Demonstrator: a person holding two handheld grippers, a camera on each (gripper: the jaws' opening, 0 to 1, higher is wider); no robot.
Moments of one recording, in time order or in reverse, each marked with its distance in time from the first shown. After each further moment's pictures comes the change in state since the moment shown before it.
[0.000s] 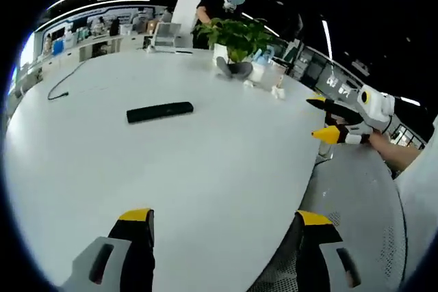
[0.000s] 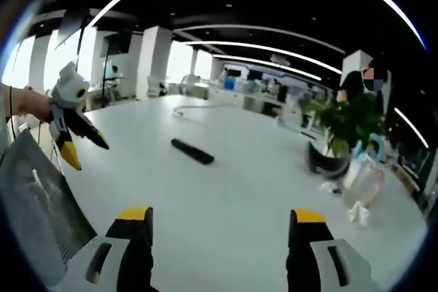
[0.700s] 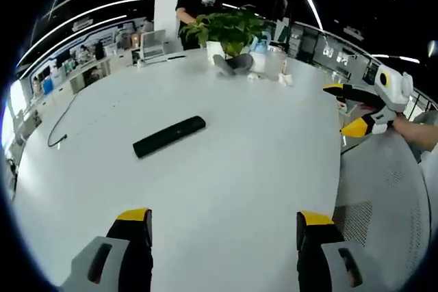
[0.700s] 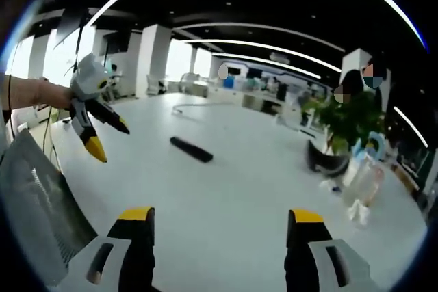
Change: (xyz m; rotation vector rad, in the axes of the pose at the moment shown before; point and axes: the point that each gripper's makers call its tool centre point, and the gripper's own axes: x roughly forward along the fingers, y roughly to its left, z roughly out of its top) left arm 0.027 0.027 0.037 0.105 0.009 0.023; right arm -0.002 -0.002 -0.002 0.003 0.006 -0.005
